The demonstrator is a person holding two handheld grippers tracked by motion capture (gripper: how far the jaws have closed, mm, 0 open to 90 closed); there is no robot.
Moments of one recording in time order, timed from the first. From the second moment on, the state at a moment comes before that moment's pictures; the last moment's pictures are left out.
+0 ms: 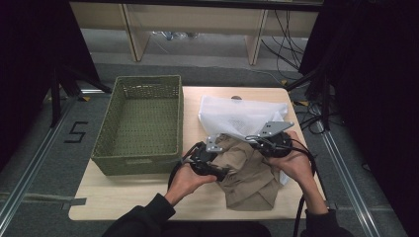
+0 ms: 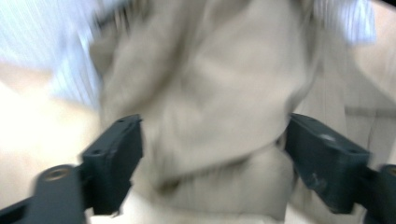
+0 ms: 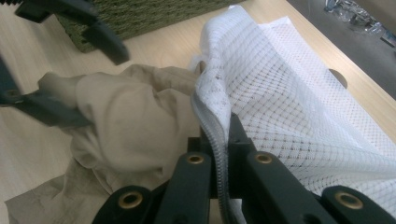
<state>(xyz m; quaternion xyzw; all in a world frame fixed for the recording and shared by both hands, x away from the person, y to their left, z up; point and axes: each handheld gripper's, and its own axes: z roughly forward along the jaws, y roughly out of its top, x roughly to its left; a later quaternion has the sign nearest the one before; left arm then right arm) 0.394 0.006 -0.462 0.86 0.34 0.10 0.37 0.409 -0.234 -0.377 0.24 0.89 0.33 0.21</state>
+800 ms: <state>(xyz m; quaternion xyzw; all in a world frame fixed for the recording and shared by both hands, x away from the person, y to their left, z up) 0.421 -0.048 -0.488 0.82 0.35 0.10 0.44 0.392 -0.226 -0.377 0.22 0.90 0.32 0.20</state>
